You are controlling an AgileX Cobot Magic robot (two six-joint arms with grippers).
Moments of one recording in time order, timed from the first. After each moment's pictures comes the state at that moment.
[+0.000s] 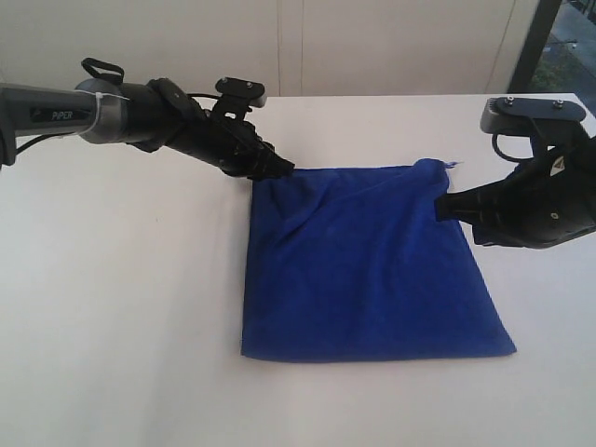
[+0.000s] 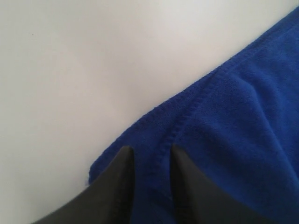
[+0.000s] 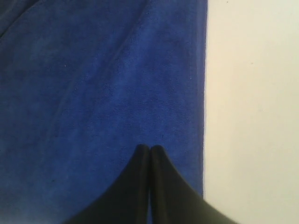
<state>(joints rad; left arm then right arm) -0.43 2.31 -1.73 -0.87 0.42 0.89 0.08 1.42 -0.80 0.14 0.51 0.07</state>
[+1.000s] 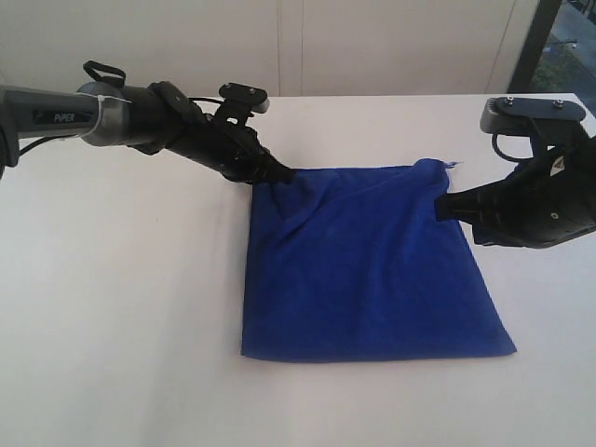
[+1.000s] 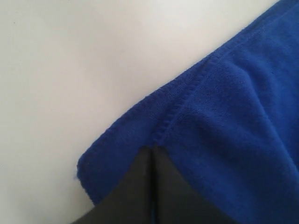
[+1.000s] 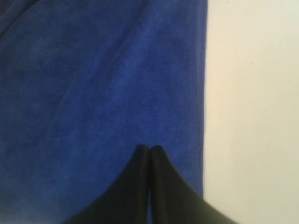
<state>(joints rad) -0.43 2.31 -1.73 -0.87 0.45 0.92 0.08 1.42 -0.80 0.14 0.51 0.07</state>
